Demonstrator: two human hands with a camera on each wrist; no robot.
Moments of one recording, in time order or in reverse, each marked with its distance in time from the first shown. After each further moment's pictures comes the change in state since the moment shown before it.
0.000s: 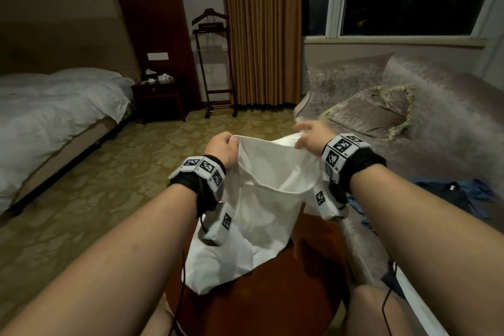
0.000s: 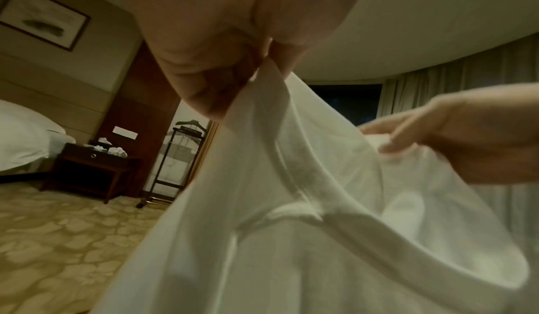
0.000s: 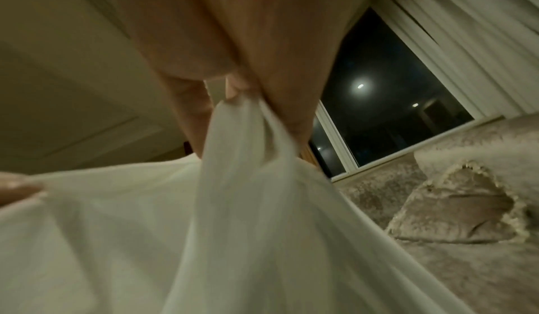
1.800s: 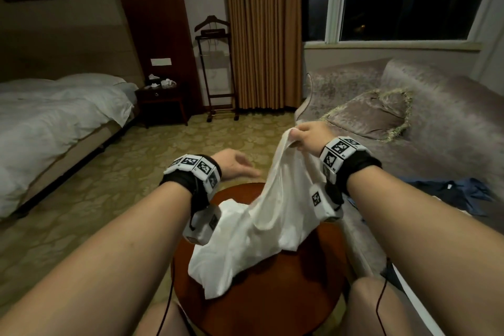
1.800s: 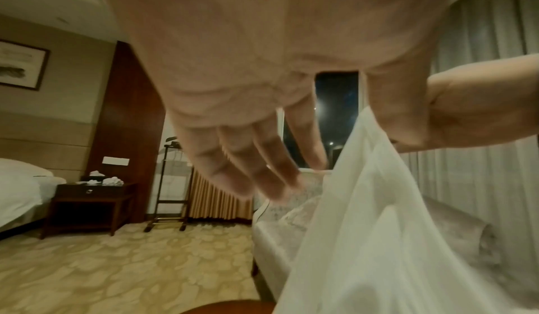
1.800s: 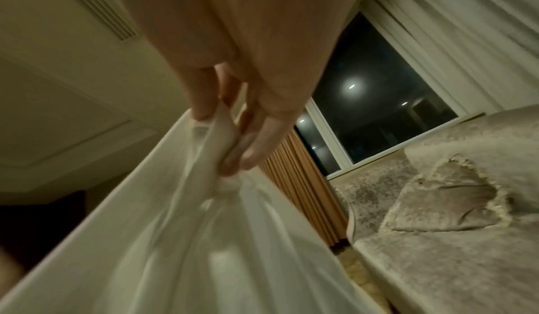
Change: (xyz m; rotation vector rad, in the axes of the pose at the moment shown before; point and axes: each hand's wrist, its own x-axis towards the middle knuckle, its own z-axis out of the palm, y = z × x) left_hand -0.035 -0.001 -0.028 0.246 -0.565 -0.004; right_hand -0.019 -0.004 0.008 0.185 0.013 -0.104
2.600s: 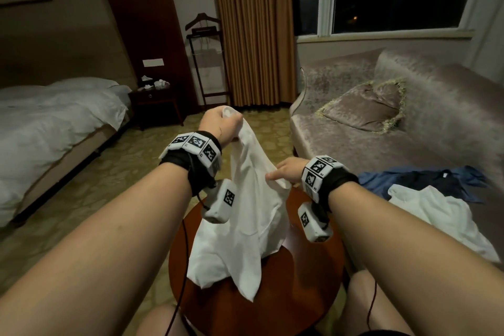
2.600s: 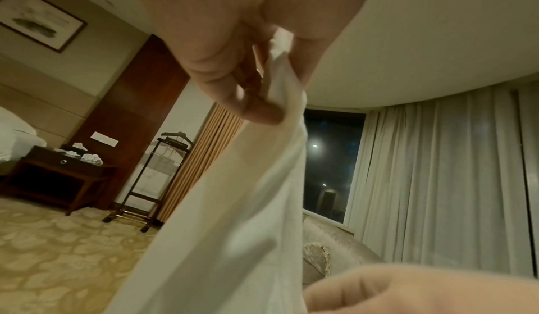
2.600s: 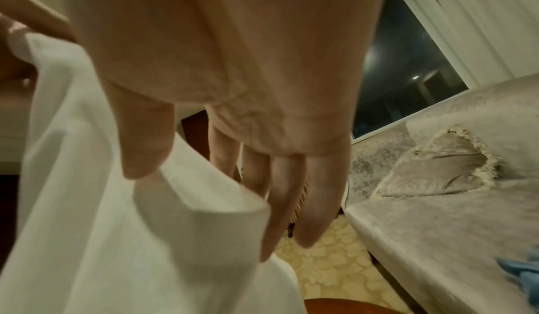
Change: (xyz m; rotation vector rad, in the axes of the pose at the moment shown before) left_hand 0.013 0.044 -0.021 -0.500 0.617 0.151; right_hand -0.026 0.025 0.030 -0.418 -0.432 0.291
